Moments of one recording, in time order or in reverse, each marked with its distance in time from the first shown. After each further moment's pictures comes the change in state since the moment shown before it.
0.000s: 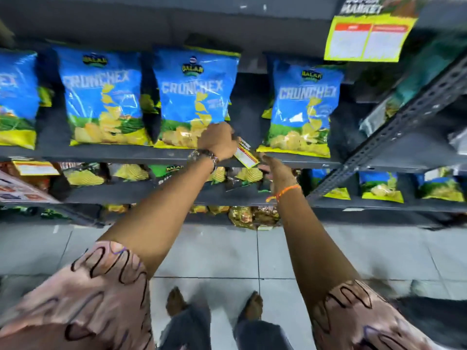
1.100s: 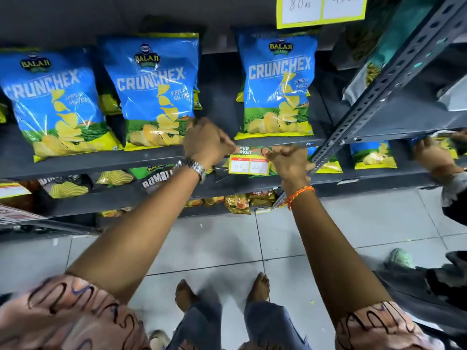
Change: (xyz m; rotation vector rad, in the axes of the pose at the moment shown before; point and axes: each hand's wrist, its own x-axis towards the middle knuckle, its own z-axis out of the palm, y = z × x) left_hand -0.011 0.017 0.032 0.022 -0.014 0.107; right_hand 0.031 0.014 -0.063 -0.099 0.293 -0.330
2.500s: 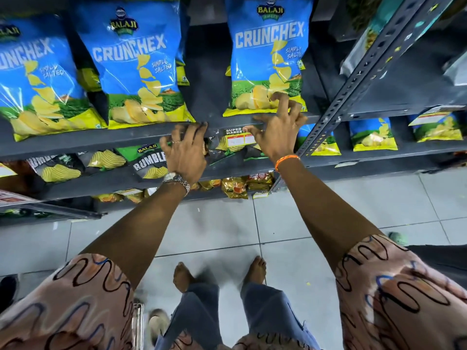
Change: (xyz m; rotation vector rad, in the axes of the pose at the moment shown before) left_hand -0.047 -0.051 0.069 0.385 0.281 0.067; right_hand 0.013 -0.010 -0.001 -1.005 0.110 -0.792
